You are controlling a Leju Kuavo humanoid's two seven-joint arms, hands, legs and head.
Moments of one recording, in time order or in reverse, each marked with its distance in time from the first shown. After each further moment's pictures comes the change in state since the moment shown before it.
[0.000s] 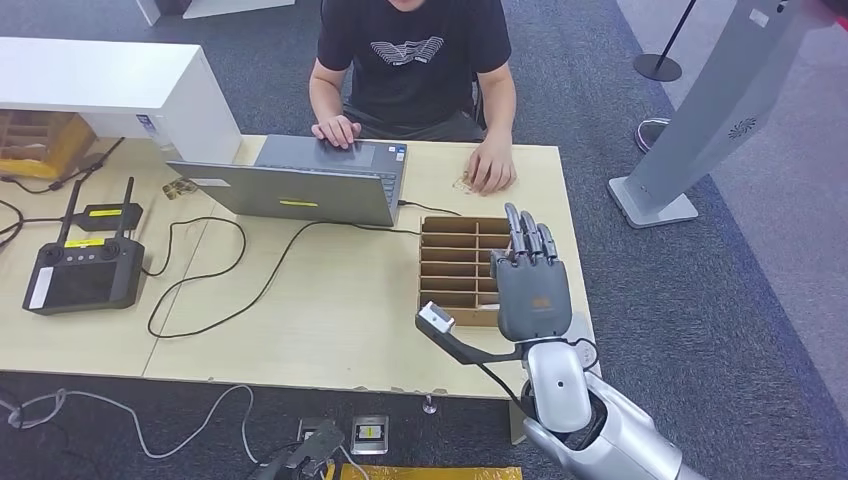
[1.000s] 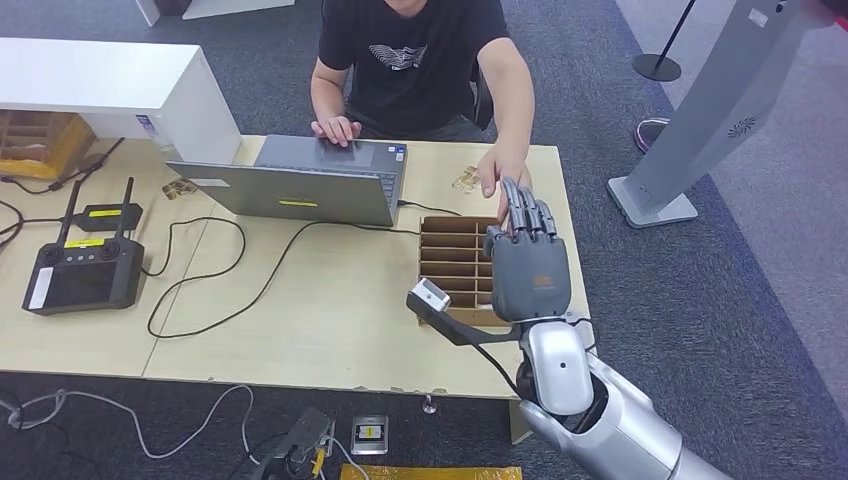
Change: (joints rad) left arm 0.001 0.004 0.041 -0.011 0.172 0.066 -0.074; right arm -0.061 0.023 0.001 -0.033 -0.085 0.002 0.000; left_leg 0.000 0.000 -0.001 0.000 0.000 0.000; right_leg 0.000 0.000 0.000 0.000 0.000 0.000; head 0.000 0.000
